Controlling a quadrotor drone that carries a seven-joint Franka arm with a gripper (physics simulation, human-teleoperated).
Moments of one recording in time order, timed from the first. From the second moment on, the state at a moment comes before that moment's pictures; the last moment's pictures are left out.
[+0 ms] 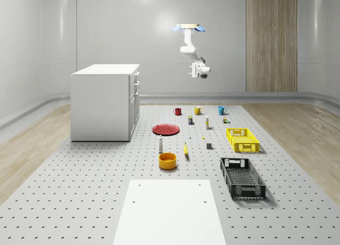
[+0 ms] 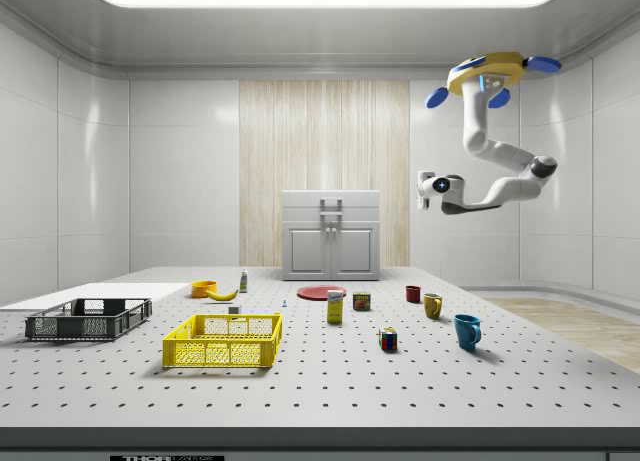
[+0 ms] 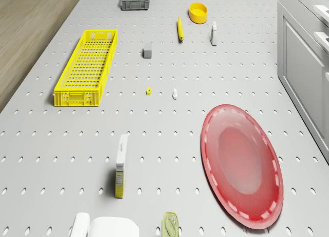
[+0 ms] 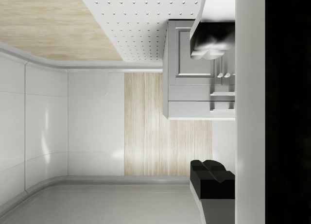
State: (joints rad) arm 0.58 -1.03 -0.84 -2.45 0.88 1.65 0.75
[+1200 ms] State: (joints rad) arm 0.64 -1.10 -0.87 -2.46 0.82 1.71 0.80
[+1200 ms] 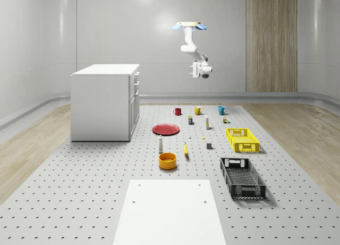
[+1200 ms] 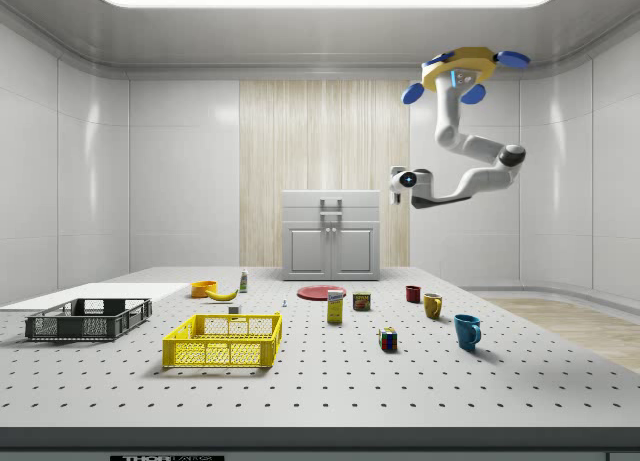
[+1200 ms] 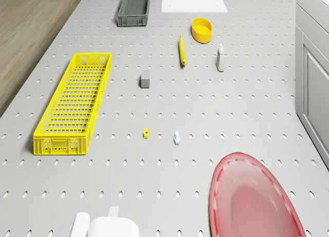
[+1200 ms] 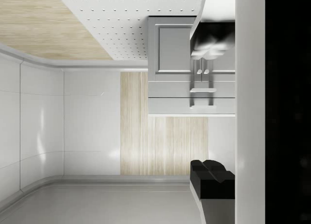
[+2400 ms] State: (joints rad) arm 0.68 -1.15 -0.88 -2.46 0.78 1.75 0.83
